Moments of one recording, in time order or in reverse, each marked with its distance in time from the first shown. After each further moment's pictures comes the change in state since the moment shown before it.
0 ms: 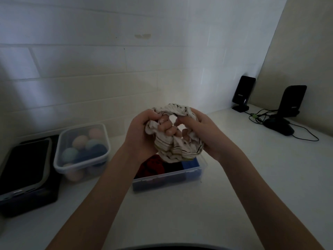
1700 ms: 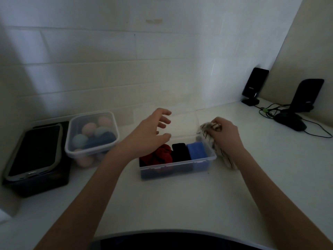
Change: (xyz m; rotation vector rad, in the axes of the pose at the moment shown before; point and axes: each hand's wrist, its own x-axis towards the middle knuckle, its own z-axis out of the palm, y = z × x) left_hand -0.031 -0.001 -0.012 1.437 0.333 0.009; right_hand 0.016 0.078 -0.051 -0.815 0.450 0.044
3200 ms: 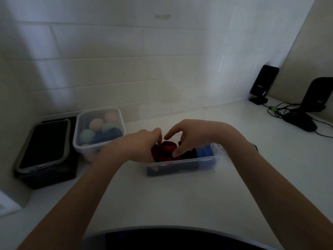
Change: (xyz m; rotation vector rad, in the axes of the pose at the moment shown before) left_hand -0.014 -0.004 -0.018 0.639 -0.462 -0.236; right_hand -0.023 -0.123 -0.001 -0.332 -0.945 -0.289
